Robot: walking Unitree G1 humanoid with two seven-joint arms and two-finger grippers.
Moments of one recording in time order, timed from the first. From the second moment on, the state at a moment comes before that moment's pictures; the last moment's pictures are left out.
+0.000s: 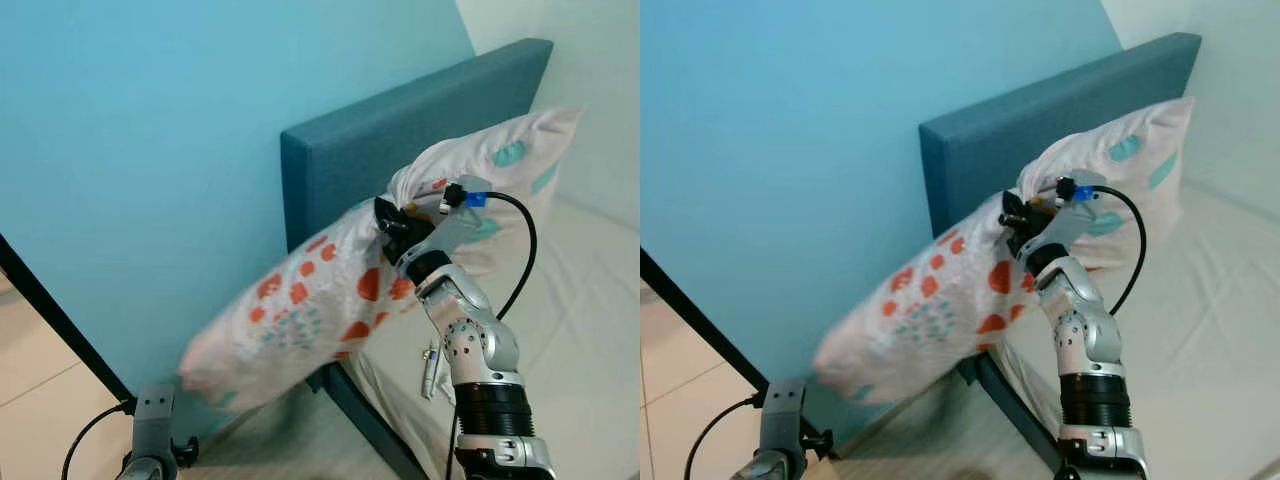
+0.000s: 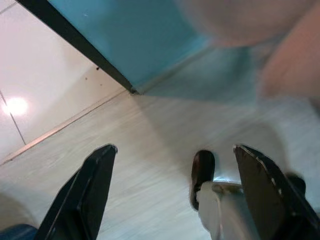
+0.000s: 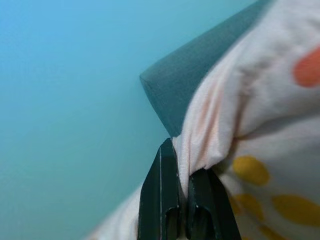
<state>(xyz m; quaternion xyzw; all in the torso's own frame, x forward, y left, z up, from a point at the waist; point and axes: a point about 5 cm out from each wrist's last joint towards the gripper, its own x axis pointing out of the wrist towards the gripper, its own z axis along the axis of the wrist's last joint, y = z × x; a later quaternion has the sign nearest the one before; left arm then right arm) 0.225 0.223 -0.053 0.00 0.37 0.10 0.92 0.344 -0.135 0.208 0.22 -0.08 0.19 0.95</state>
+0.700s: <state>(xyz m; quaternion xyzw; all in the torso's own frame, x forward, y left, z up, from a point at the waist) 0.222 0.220 -0.056 -0.01 0.38 0.10 0.92 0.343 -0.145 0.207 0.22 -0.08 0.16 0.96</state>
